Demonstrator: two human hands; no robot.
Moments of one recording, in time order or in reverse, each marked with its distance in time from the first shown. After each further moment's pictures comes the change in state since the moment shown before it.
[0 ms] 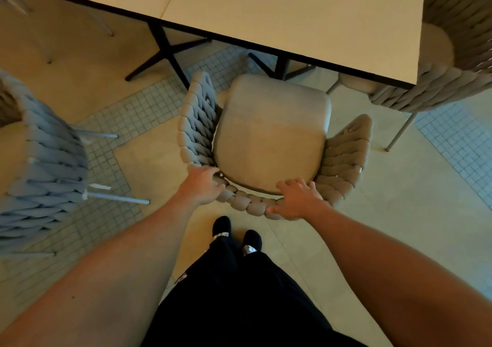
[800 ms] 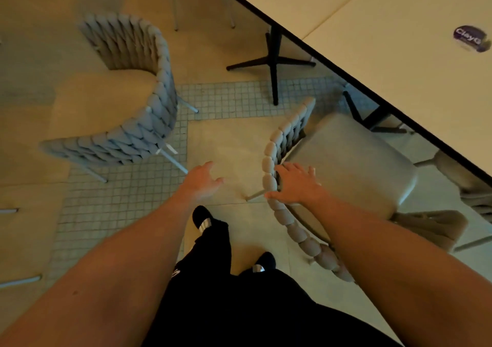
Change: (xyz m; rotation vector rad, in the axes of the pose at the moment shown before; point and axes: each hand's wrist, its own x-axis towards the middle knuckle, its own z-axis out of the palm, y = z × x) left_hand -0.069 -0.145 -0.056 -0.409 0.191 -0.400; right_hand 0.063 -0.178 -0.091 -0.310 0.047 -0.410
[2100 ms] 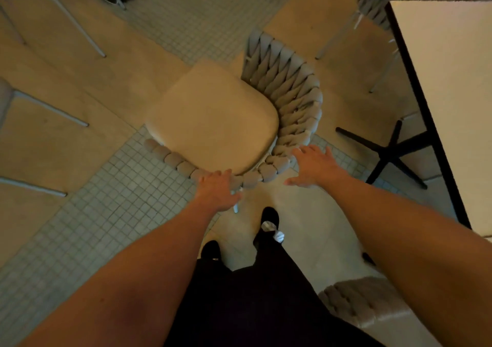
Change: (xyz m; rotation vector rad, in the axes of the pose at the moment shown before) left_hand 0.146 -0.188 -0.214 -0.081 0.141 -0.312; right_hand 0.356 -0.303 -0.233 -0.617 -0.061 -0.446
